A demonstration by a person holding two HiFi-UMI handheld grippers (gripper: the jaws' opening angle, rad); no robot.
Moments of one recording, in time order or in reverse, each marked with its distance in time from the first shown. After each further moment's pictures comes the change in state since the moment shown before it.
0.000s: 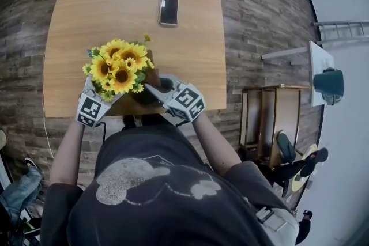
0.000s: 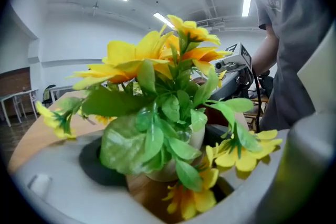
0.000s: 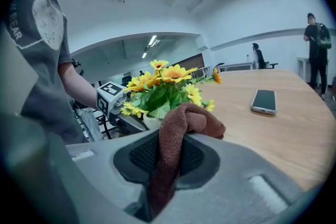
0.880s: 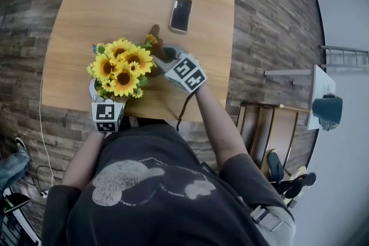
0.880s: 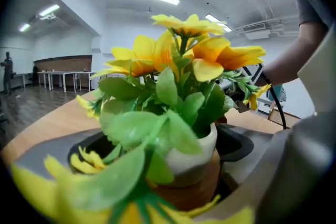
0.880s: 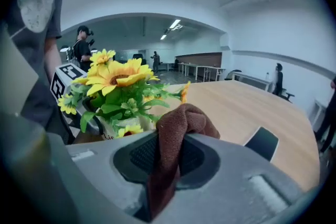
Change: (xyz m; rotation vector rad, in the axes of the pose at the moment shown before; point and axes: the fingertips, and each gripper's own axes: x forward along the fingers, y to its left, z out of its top) left arm -0.001 0.017 0.013 -0.359 -0.020 0.503; right arm 0.047 -0.090 0.051 -0.316 0.142 0.023
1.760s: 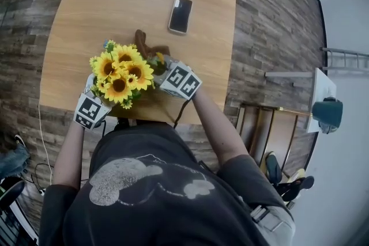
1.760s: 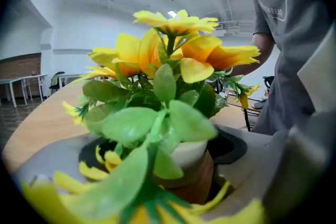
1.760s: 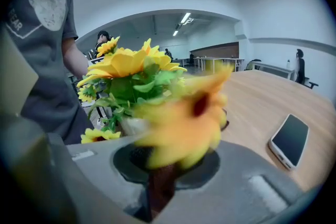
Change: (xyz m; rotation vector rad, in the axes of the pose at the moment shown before) left arm -0.007 -0.026 -0.020 0.229 0.063 -0.443; right arm 0.007 0.054 -0.024 -0.012 0.049 0.222
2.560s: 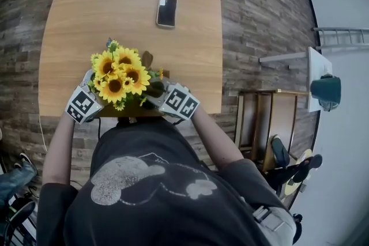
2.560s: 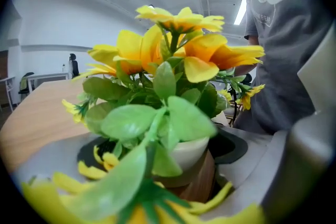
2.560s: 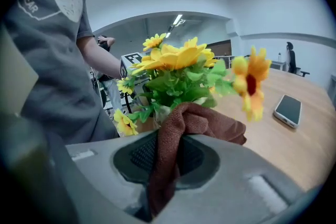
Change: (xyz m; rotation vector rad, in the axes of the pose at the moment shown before) left arm 0.002 -0.009 -0.003 0.109 0.042 -0.272; right arm -0.017 0.081 -0.022 0.094 -0.023 -0.032
